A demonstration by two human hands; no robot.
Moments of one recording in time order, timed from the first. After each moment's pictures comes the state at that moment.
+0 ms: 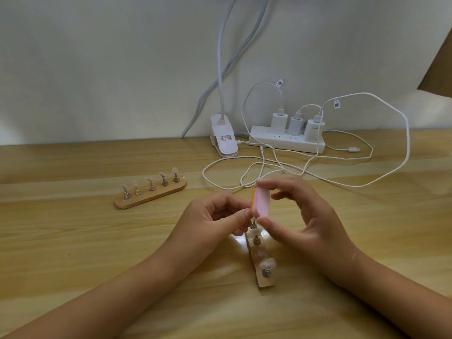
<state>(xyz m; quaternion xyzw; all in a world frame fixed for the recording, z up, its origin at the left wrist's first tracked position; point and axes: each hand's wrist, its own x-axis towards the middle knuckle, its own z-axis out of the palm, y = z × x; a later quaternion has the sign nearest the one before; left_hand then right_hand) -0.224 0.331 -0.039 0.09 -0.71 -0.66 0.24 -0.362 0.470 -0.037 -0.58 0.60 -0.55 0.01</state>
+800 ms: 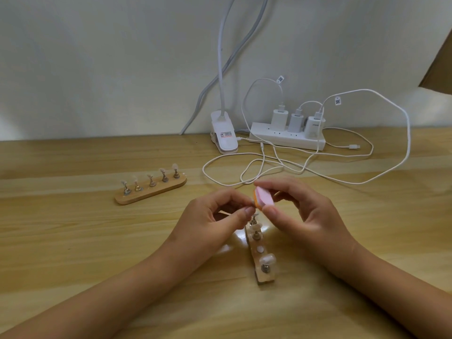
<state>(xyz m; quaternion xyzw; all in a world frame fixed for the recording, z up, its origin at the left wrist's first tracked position) -0.224 0.335 -0.040 0.08 -0.77 -0.58 0.26 -0.366 0.471 -0.038 -0.56 0.60 -0.56 0.09</state>
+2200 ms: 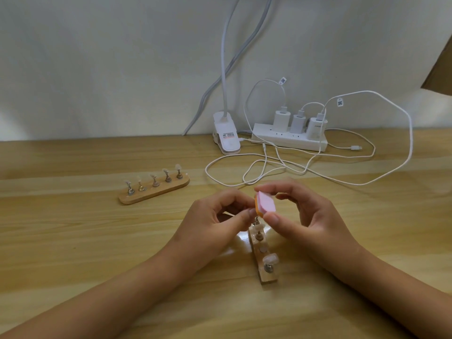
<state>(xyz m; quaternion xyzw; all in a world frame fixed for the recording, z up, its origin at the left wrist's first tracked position) -0.223 0.335 -0.040 0.06 -0.77 -0.58 0.26 -0.358 0.475 -0.033 -0.54 0.63 -0.55 0.12</state>
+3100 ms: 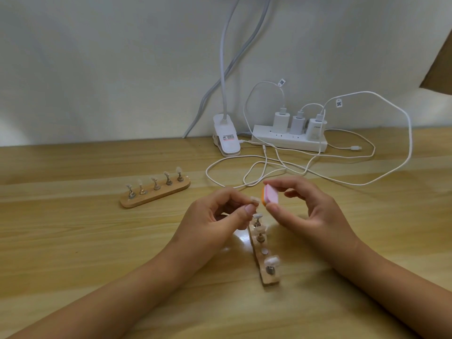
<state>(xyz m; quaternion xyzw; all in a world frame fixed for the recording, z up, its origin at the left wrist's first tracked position) -0.224 0.331 -0.041 0.06 -0.75 -0.60 0.28 -0.367 0.471 -0.038 -0.52 0.67 -0.53 0.05</state>
